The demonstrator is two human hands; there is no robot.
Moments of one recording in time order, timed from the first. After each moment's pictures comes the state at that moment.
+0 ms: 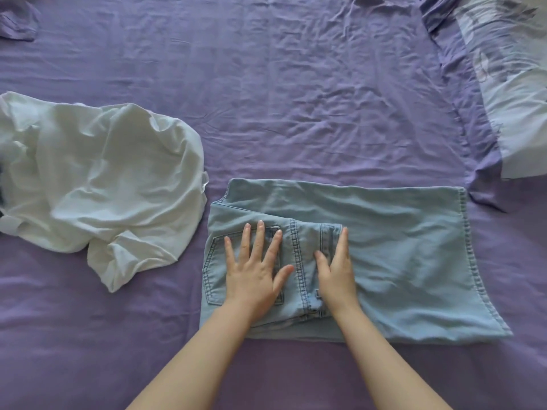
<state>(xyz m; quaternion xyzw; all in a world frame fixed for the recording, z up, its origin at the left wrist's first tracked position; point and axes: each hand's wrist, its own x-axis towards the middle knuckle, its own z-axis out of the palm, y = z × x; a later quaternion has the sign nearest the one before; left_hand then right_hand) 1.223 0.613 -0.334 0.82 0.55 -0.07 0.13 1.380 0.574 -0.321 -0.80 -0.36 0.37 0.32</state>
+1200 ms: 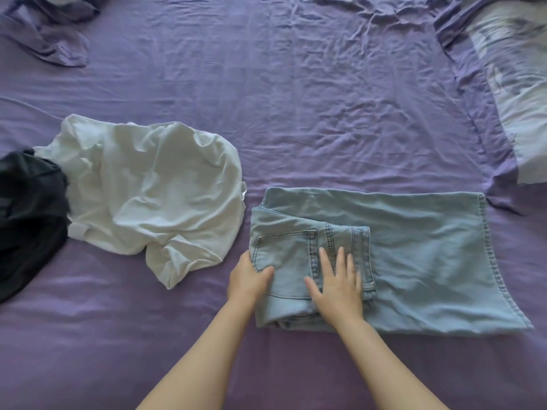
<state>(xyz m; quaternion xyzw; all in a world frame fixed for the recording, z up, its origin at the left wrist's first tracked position) 1.150 0.634 -0.277 0.49 0.72 0.06 0.48 1.312 0.562 -0.307 -0.81 -0.52 0.27 -0.04</state>
